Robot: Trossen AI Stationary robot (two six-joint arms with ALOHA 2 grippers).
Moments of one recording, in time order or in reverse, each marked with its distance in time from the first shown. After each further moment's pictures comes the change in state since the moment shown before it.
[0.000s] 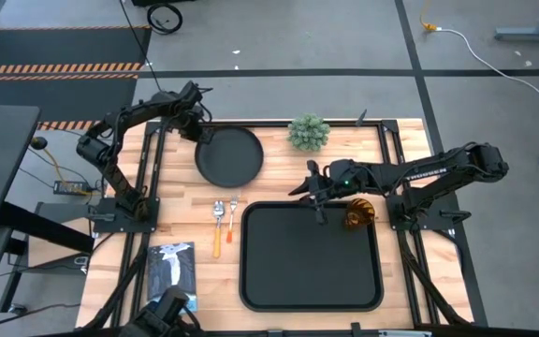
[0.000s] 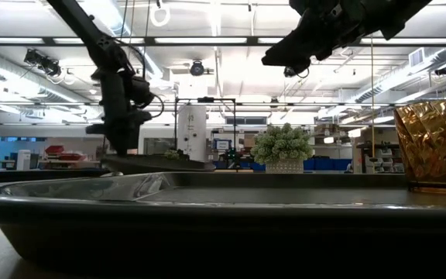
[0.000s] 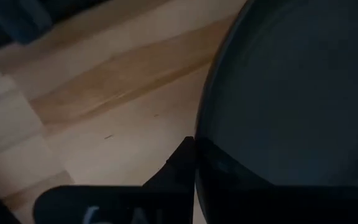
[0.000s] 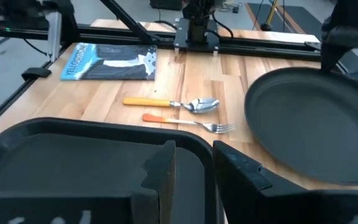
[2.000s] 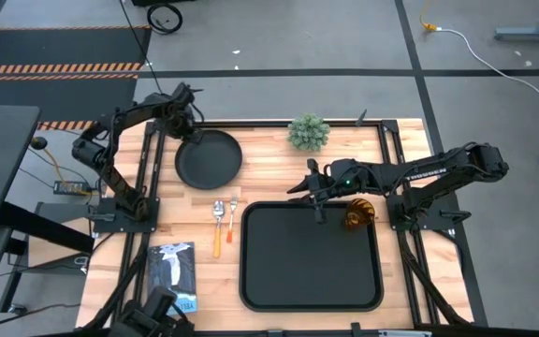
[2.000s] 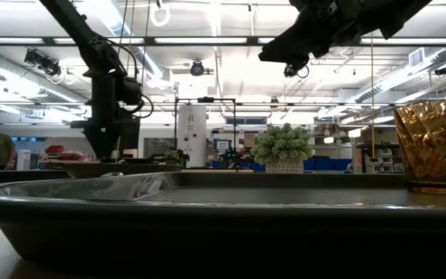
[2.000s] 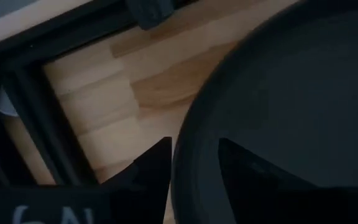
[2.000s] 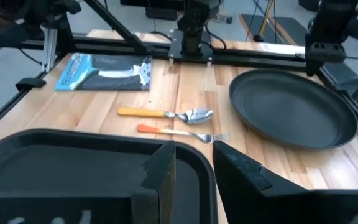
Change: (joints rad) left arm 0.073 -0.038 -0.060 0.012 -0.224 0.008; right arm 0.004 0.000 0.000 0.042 0.021 -0.004
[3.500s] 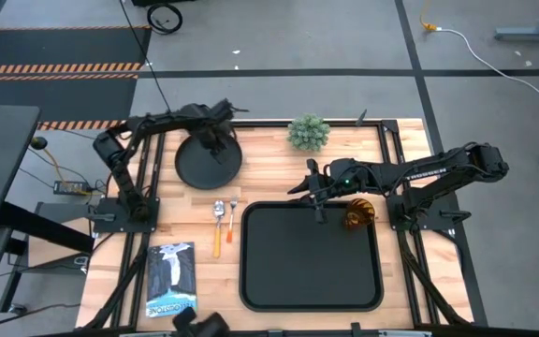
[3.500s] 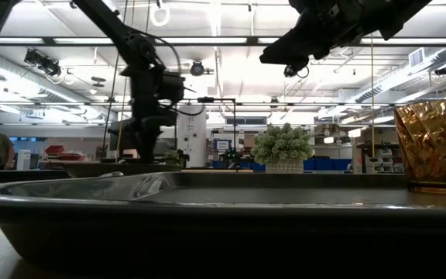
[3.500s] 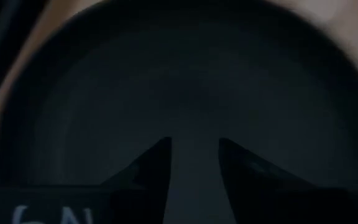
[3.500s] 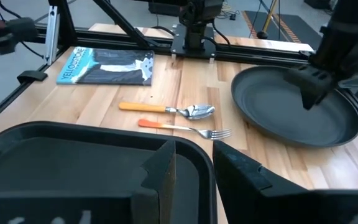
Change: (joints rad) left arm -0.381 0.135 0.134 0.004 0.048 0.170; right arm -0.008 0.000 0.000 -0.019 -0.019 -0.020
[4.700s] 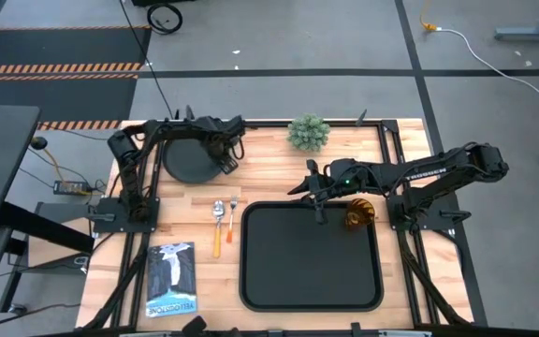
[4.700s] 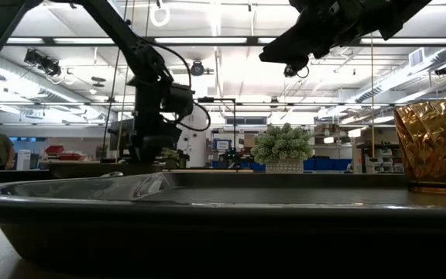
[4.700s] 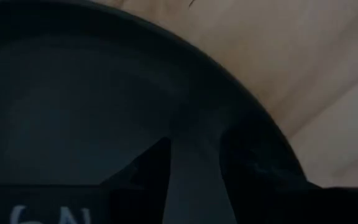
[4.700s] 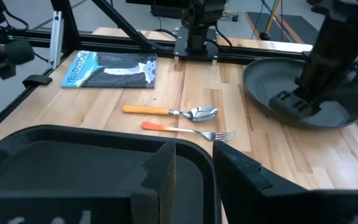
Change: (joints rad) left arm -0.106 0.103 -0.021 0.038 -0.130 -0.117; right arm 0.001 0.000 0.000 0.008 -0.011 0.016
